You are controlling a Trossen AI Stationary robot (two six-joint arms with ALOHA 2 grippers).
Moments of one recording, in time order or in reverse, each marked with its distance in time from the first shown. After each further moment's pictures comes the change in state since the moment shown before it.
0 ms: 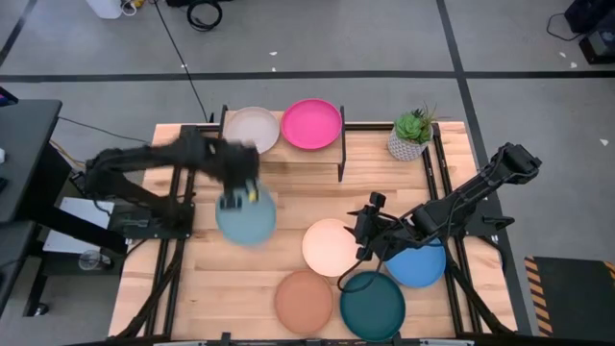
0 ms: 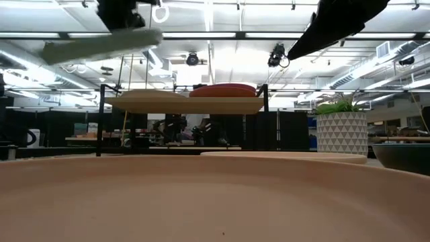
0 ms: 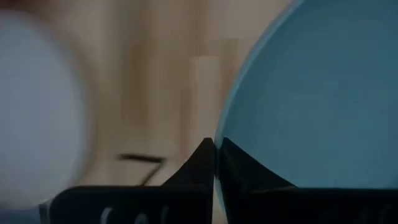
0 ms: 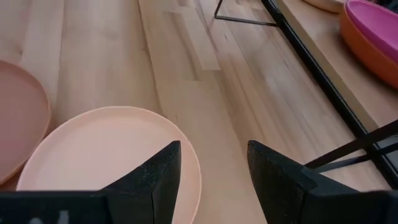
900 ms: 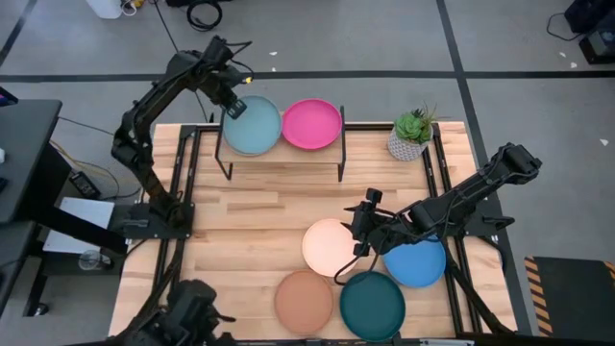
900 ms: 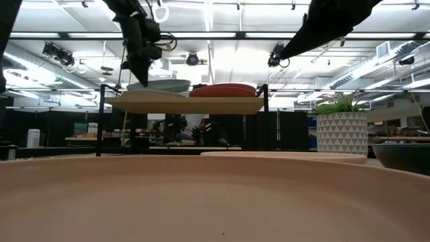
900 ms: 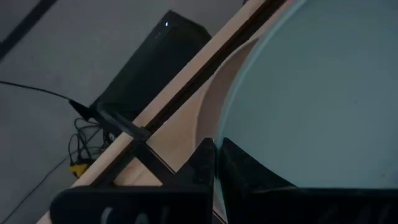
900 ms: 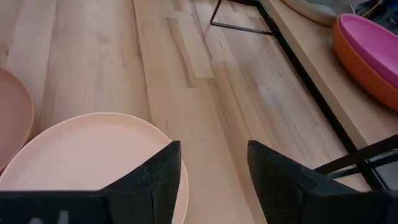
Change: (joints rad) left arm 0.862 0.360 0.323 0.107 0.221 0.110; right arm -0.039 0.000 0.000 0.049 -0.010 -0.102
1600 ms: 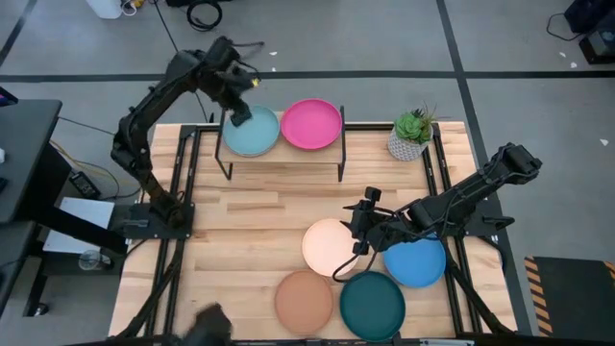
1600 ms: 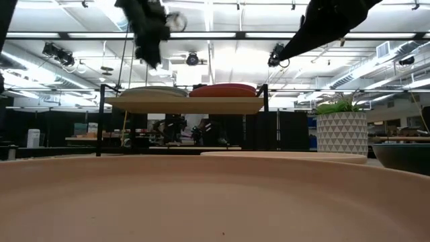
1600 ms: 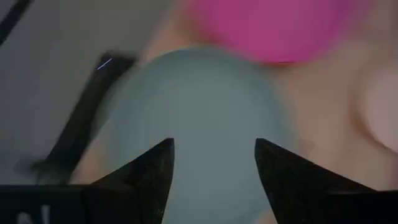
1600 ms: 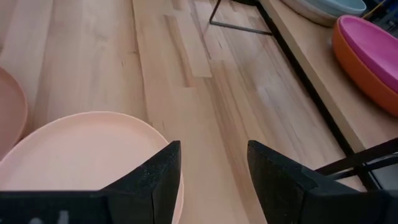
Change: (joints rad) left arm -0.155 -0.037 0.101 -0.089 0.205 0.107; right arm -0.020 0.000 0.000 0.004 -0.016 -0.033
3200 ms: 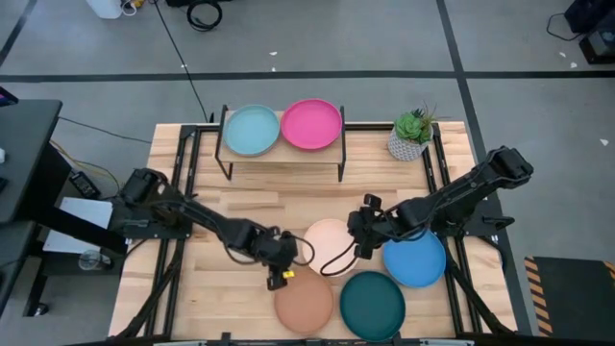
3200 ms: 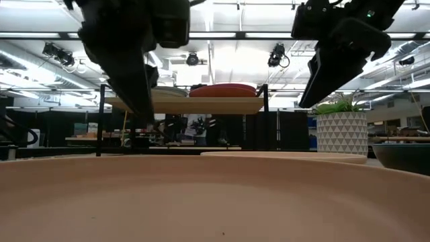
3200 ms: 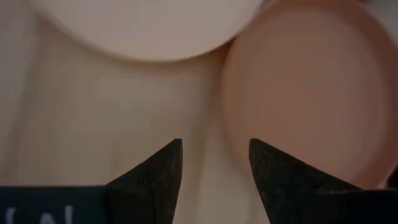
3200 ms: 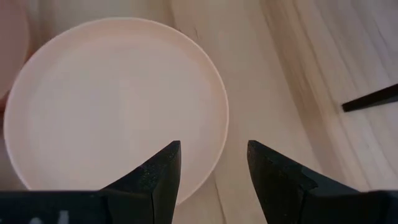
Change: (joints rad) left arm -1.251 0.072 -0.729 0.895 -0.300 -0.966; right arm -0.070 0.093 -0.008 -0.172 -0.280 0.251
